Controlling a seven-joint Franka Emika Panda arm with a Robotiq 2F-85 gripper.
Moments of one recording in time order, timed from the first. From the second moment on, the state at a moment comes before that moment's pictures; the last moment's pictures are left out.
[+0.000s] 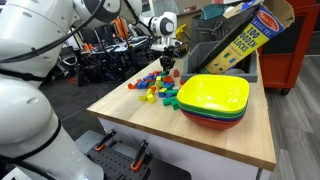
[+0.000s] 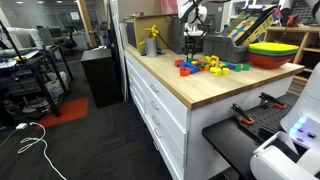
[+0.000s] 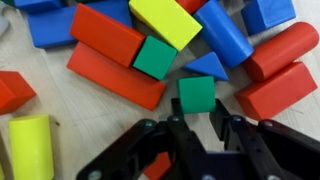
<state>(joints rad) -0.04 0.81 -0.03 -1.27 0.18 1.84 0.28</state>
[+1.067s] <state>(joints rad) 0.00 0.71 -0.05 -1.24 0.13 1.85 0.39</state>
